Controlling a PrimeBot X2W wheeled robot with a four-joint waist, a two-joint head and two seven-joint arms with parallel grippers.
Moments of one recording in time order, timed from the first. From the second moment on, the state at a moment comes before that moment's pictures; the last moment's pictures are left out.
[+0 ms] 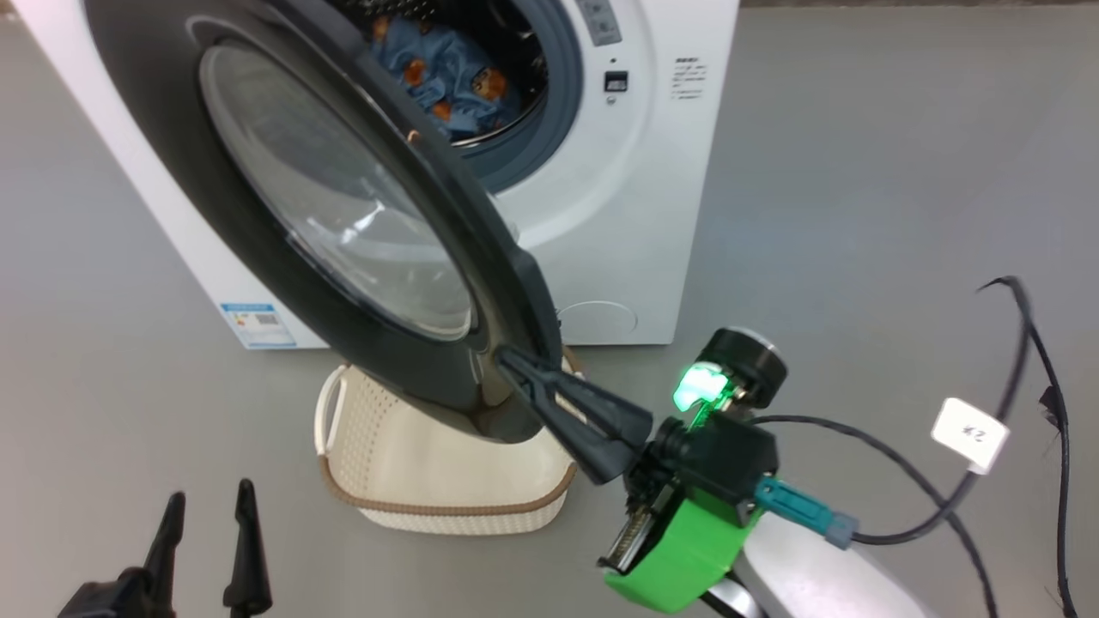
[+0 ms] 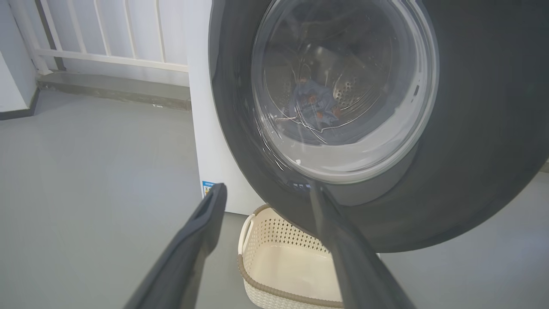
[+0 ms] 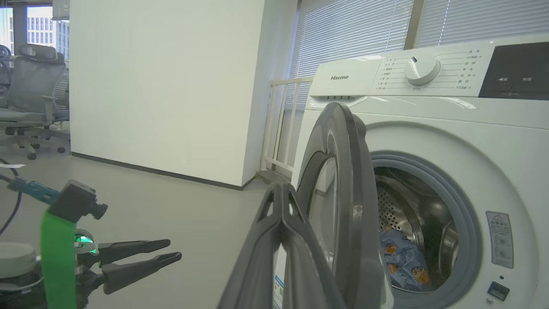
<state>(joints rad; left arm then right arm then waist) 0.04 0.04 0.08 0.16 -0.26 -0.09 -0.26 -0.45 -0.15 0.65 0.00 0.25 0.13 -0.26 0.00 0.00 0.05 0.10</state>
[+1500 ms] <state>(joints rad) -0.08 0.04 0.05 0.10 -0.32 -0.10 -0.26 -0.56 -0.10 0.60 0.23 0.28 0.13 -0.26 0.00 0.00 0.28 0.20</state>
